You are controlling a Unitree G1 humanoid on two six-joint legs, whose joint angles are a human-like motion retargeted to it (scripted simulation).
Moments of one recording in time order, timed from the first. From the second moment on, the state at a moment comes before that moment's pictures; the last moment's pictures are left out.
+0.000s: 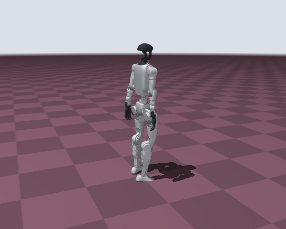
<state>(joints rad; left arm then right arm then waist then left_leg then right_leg) 0.19 0.13 0.23 1.56 0.06 -0.10 -0.20 0.07 -0.15 0.27 1.57 -0.63 -0.13 -0.11 -0.02 -0.03 0.02 0.06 -0.03 0.36 0.00 -0.09 -0.01 0.09 -0.09 -0.28 0.03 0.05 0.05</state>
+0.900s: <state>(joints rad) -0.37 0.35 0.22 1.55 -0.10 0.03 -0.21 -0.49 -0.16 -0.05 1.54 -0.21 -0.14 0.19 -0.09 -0.02 -0.09 0.03 -0.05 0.30 0.00 -0.07 0.00 0.10 -0.10 -0.35 0.02 0.06 0.04</state>
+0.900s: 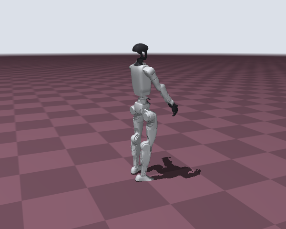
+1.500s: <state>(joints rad) -1.71 0.85 -0.20 1.17 -0.64 -0.34 0.15 -1.82 -0.69 0.42 1.16 0.92 -0.35 -0.03 -0.03 -0.01 -0.17 -0.03 -0.04 0.28 0.01 -0.08 0.00 0.04 -0.11 -0.36 0.03 0.05 0.06</state>
